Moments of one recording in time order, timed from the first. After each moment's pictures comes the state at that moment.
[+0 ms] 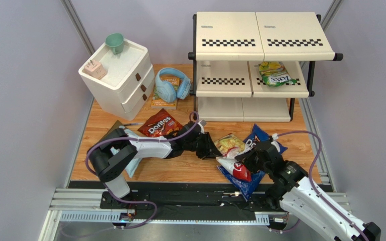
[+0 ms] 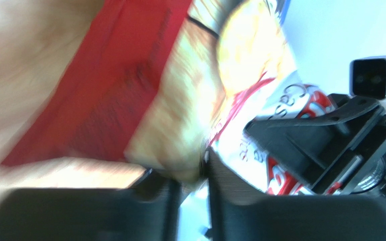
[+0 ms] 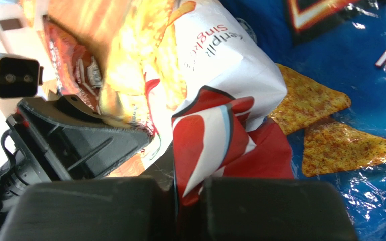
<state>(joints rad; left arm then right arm) -0.94 1.69 0.79 0.29 0.36 -1.26 0.66 0.55 0.41 -0.66 0.12 1.37</state>
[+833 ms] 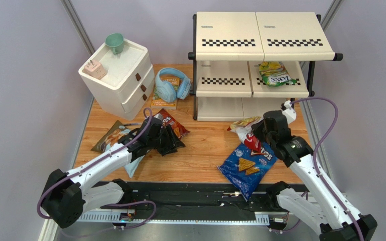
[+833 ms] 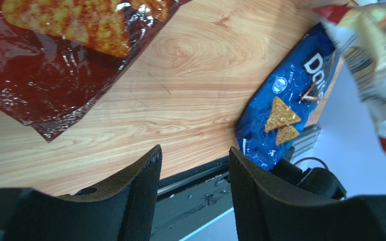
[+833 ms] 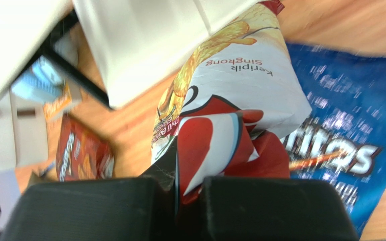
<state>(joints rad) -0.64 1.09 0.64 -0.34 0.18 -1.05 0.44 0.83 0.82 -0.67 0.34 0.96</state>
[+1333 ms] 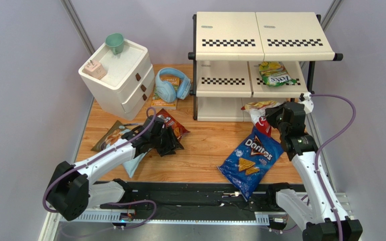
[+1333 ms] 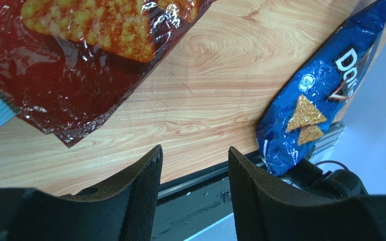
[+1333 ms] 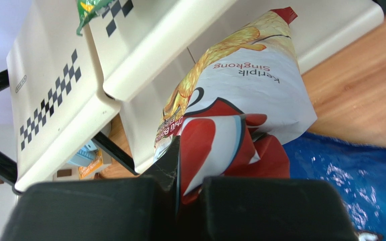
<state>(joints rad) -0.60 1.17 0.66 -0.39 0.21 -0.99 0.11 0.86 0.81 -0.39 0.19 0.83</state>
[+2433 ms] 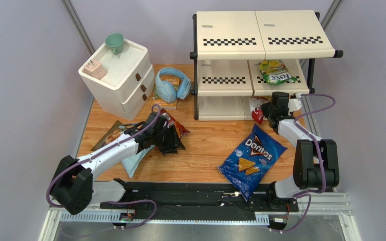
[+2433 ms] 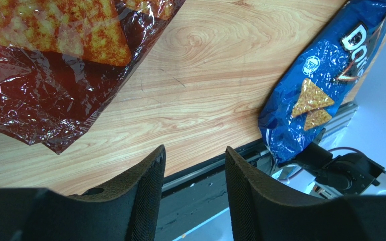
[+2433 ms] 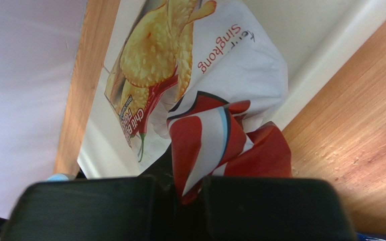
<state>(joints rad) -0.60 1.24 0.73 -0.43 0.27 -0.90 0.01 1.48 0.79 0.08 0.23 1.08</state>
